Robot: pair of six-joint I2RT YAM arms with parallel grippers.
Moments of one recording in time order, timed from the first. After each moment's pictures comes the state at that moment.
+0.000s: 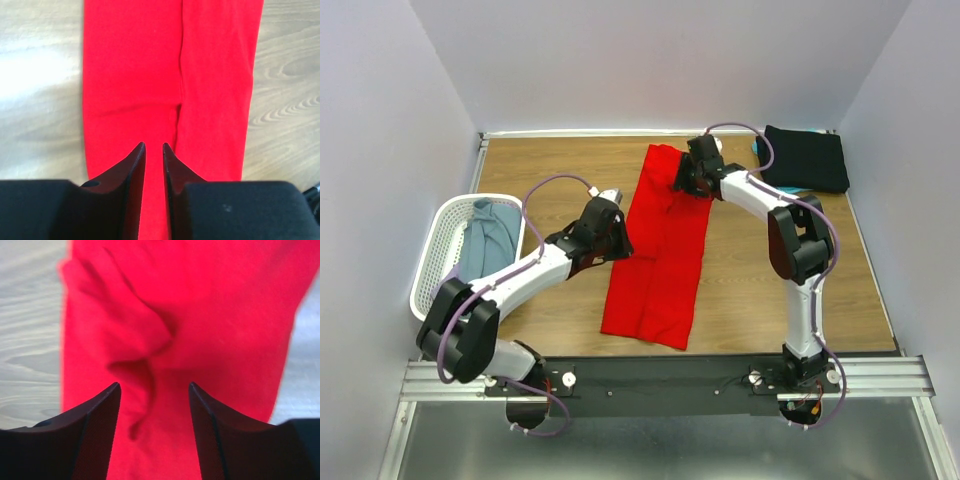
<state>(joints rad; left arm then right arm) -0.61 1.36 0.84 -0.23 0.03 -0.61 0.43 2.14 1.66 -0.29 0.11 0.56</state>
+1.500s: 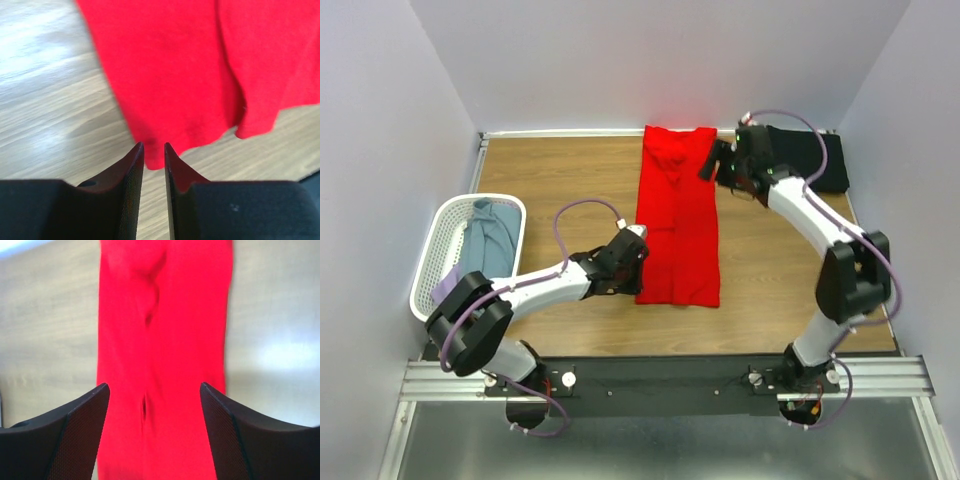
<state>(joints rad) -0.82 1.44 0.77 -0.26 -0.02 -0.60 0.30 1.81 1.51 -0.31 -0.01 0.48</state>
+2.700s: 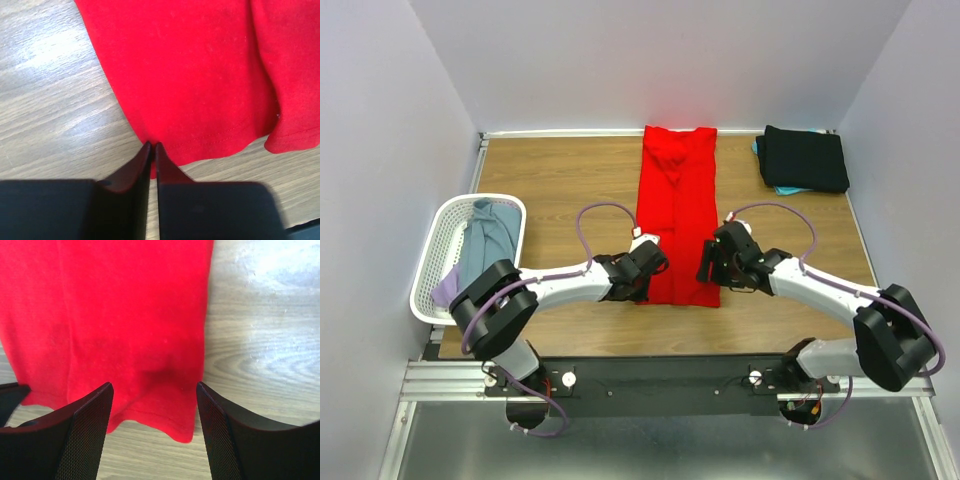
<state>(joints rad) -0.94 1.57 0.85 -0.36 -0.20 -0.61 0.62 1.32 0.69 -0.34 0.12 0.68</state>
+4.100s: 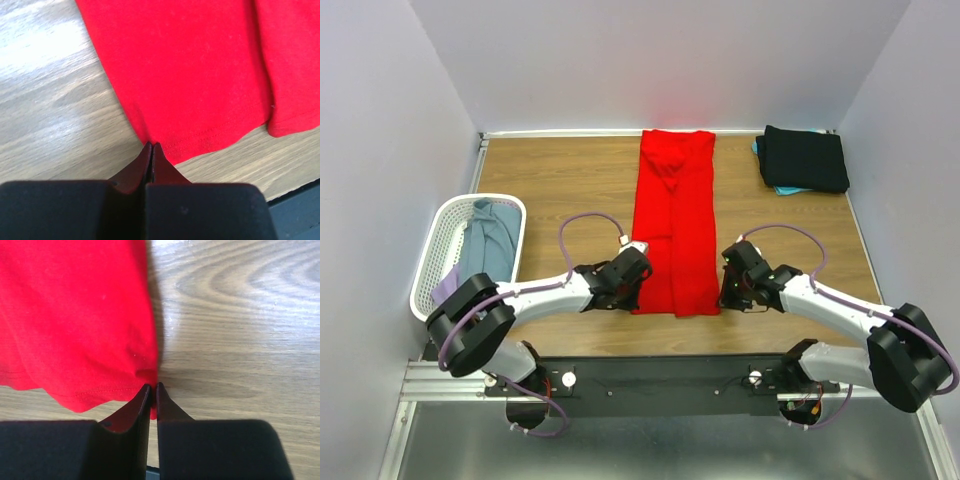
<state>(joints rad) -0.92 1.44 0.70 -0.28 -0.10 -0.64 0.62 1.19 0.54 -0.44 0.04 0.76</state>
